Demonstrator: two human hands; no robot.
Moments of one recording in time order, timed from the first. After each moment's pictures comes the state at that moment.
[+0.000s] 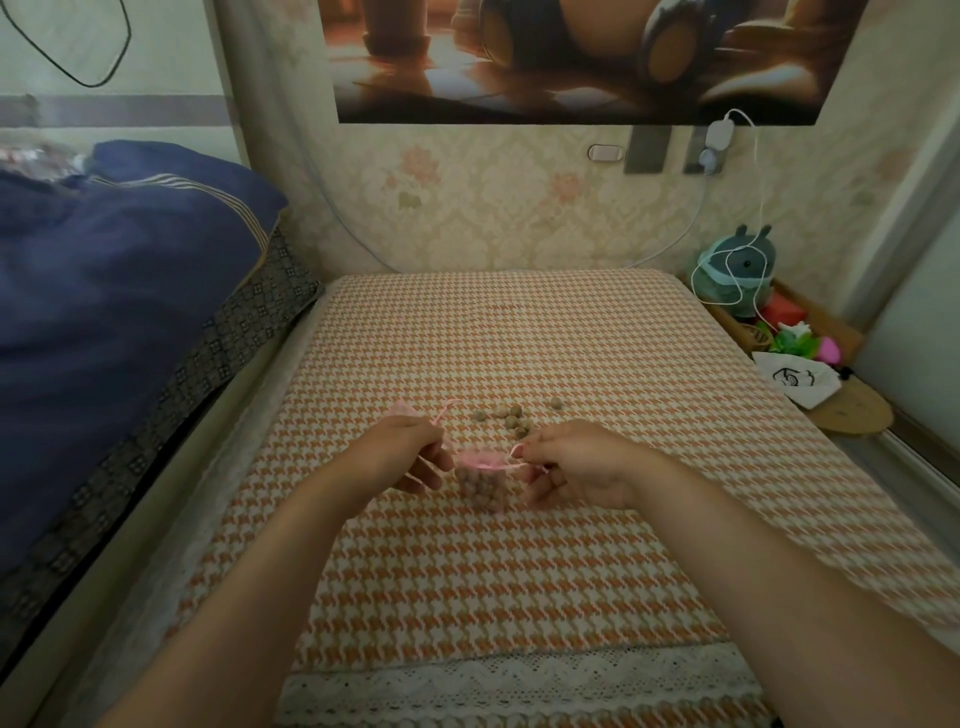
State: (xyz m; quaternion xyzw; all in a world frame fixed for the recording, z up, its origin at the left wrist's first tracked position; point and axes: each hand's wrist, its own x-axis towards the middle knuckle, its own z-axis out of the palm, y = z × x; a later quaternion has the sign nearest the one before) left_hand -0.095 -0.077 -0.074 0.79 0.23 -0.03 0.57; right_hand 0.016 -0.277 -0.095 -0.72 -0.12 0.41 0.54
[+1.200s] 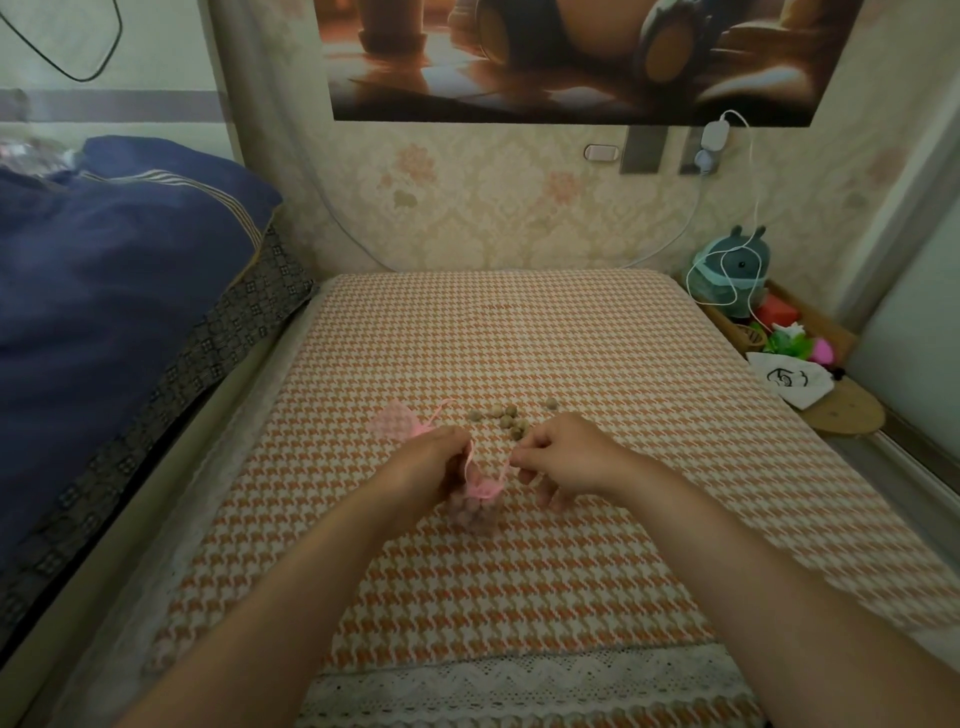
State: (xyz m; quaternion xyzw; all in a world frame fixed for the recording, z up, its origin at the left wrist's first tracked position) left_hand -0.079 -0.106 -0.107 0.66 0.21 -0.03 0.72; right_hand 0.015 -0.277 -0.096 -0.85 -0.23 0.27 0.40
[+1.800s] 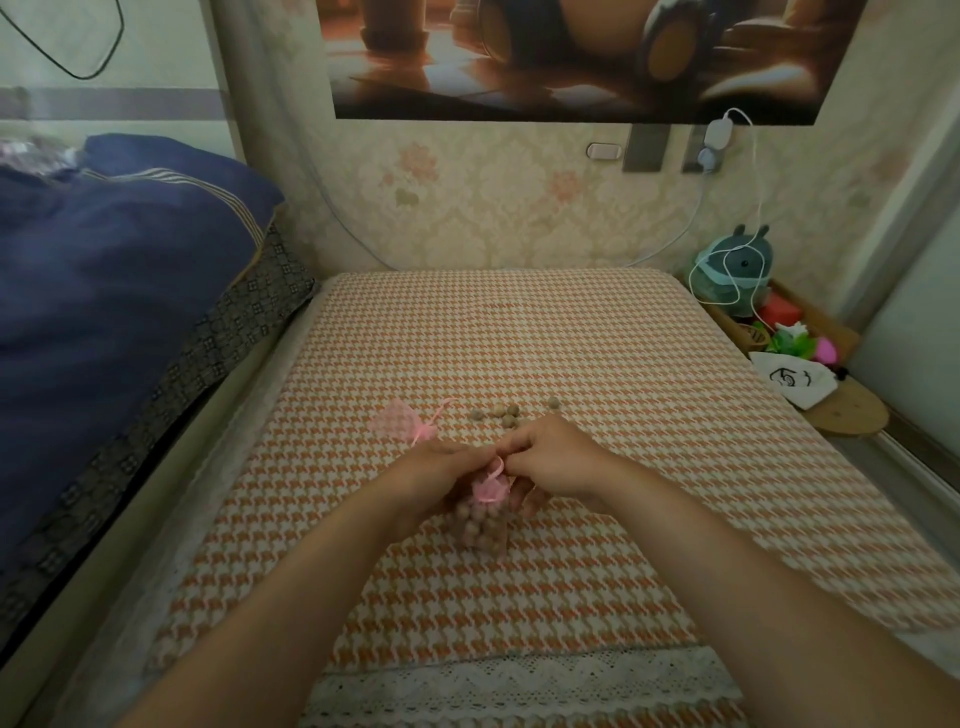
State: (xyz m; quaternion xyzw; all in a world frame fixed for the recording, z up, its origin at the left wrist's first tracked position) left_hand -0.083 -0.106 -0.111 0.71 0.19 -0.08 0.67; right_hand 0.001 -0.259 -0.094 -0.81 -0.21 0.31 0.46
